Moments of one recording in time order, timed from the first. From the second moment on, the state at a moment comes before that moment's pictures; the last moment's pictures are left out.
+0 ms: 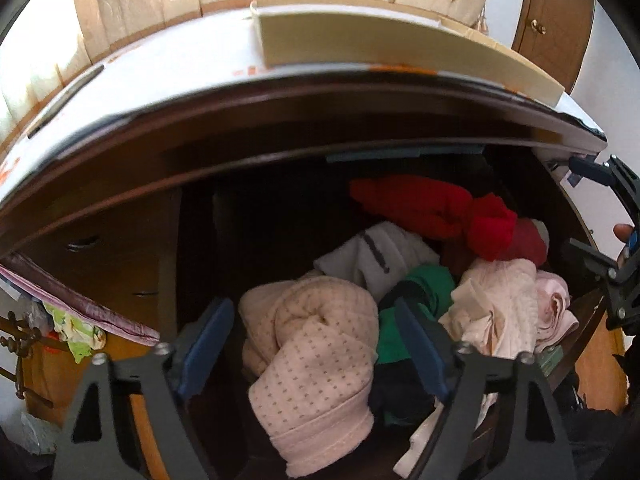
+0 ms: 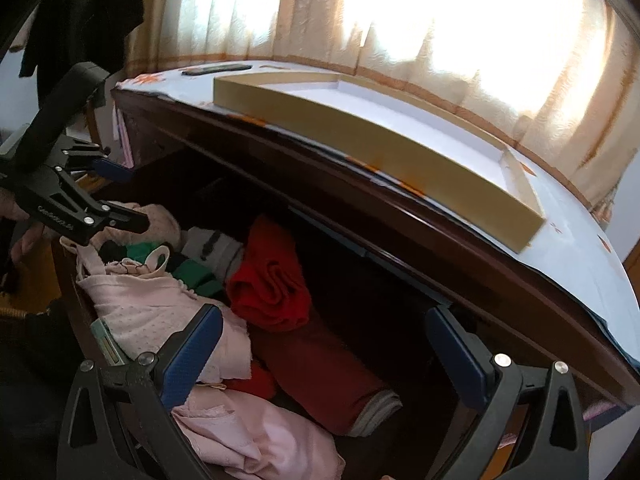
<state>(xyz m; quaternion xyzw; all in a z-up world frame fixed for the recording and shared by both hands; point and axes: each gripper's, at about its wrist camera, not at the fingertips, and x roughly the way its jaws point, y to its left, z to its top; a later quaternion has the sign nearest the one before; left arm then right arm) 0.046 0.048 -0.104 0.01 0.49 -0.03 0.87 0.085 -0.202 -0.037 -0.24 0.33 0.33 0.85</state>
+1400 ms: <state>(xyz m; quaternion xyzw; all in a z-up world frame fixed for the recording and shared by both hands) 0.046 0.051 -0.112 -0.01 0.49 -0.06 0.87 0.124 -0.106 -0.088 -0.35 0.46 0.35 0.74</state>
